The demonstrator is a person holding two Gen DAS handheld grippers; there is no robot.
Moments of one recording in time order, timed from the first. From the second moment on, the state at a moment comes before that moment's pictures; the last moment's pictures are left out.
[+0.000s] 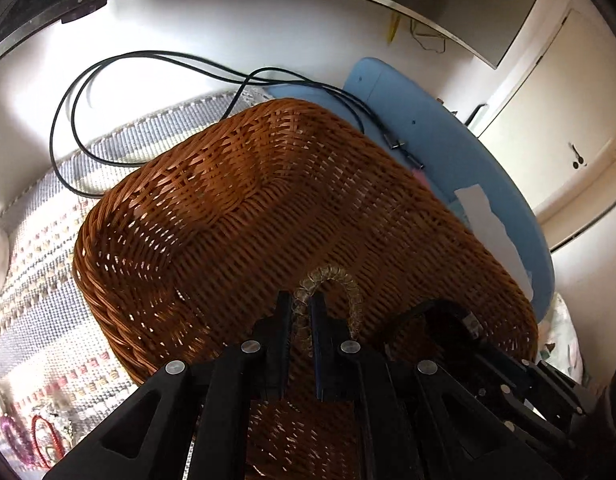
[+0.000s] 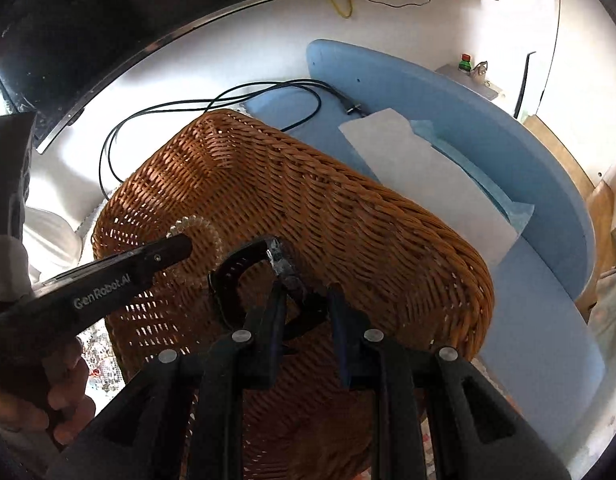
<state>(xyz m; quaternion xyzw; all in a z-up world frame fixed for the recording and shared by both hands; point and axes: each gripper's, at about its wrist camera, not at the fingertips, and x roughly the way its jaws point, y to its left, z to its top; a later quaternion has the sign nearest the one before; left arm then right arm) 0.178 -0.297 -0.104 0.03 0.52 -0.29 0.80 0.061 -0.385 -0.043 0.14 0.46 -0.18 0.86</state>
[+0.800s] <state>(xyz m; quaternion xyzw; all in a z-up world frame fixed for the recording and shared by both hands) 0.169 -0.204 -0.035 -0.06 0.47 -0.27 0.84 0.058 -0.346 0.009 0.09 0.42 -0.17 0.89</state>
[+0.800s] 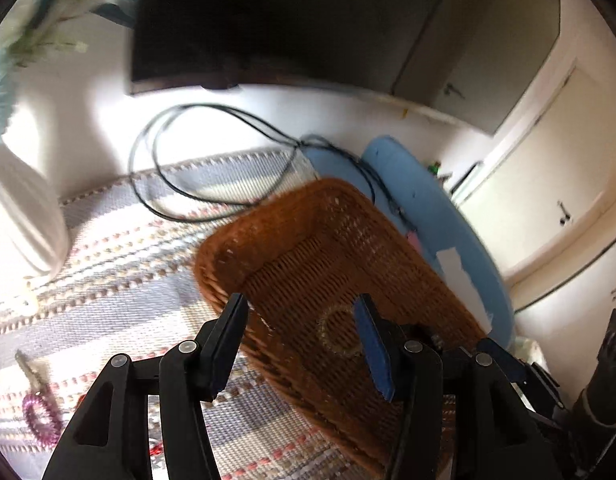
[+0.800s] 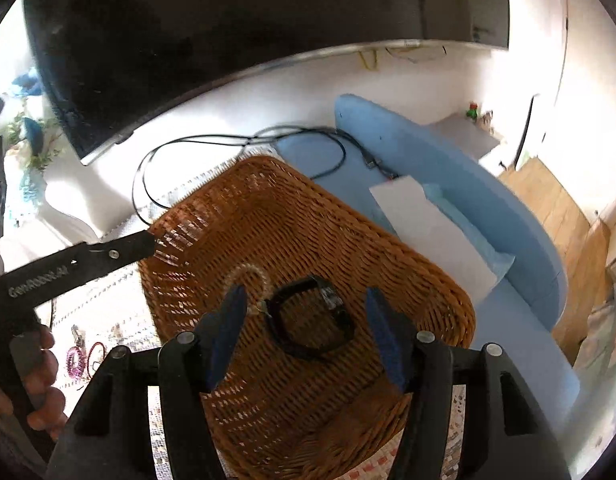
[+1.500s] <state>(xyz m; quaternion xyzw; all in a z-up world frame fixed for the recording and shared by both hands) 0.126 0.048 -0.118 -0.18 0.52 0.02 0.84 0.101 -0.169 -0.052 -0.03 0.51 0.14 0.85</state>
